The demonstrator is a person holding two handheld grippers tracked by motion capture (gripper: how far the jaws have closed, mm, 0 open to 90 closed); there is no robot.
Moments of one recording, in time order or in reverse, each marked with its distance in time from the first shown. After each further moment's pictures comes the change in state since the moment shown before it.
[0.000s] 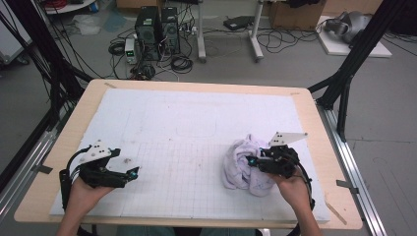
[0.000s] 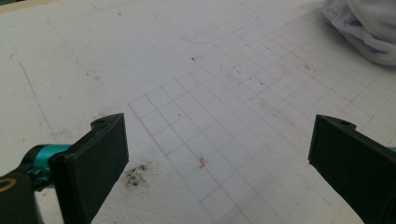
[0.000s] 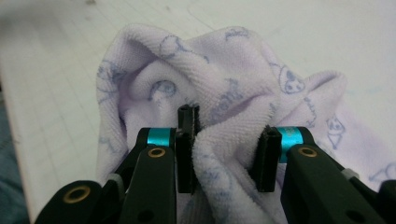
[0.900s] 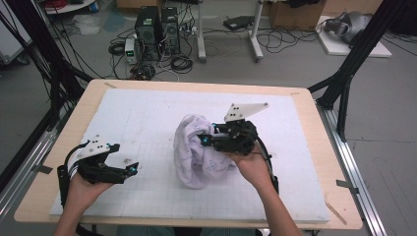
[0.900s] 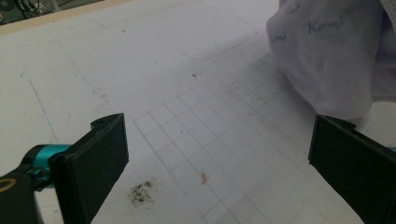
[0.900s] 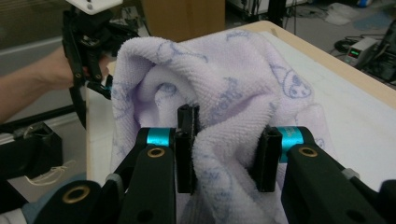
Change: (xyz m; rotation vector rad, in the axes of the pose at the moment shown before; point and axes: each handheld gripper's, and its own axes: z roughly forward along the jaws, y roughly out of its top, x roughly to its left) left arm 0.001 0.014 -0.004 -0.021 0.001 0.011; right arm 0.067 0.116 0.040 -0.161 0.201 -0.142
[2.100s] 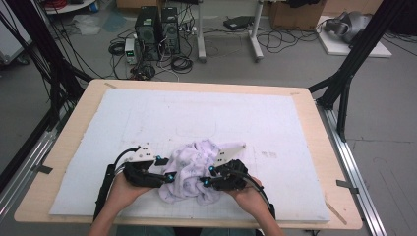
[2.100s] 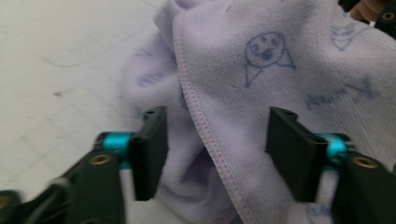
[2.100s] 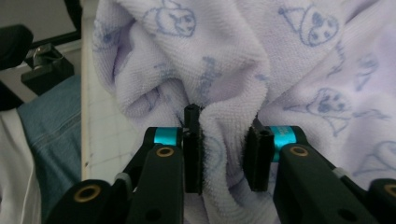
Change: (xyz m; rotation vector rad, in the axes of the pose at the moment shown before) left arm -0.065 0.003 0.083 0.137 -0.287 0.122; right arm 0.020 -0.112 0.043 0.256 0.075 -0.041
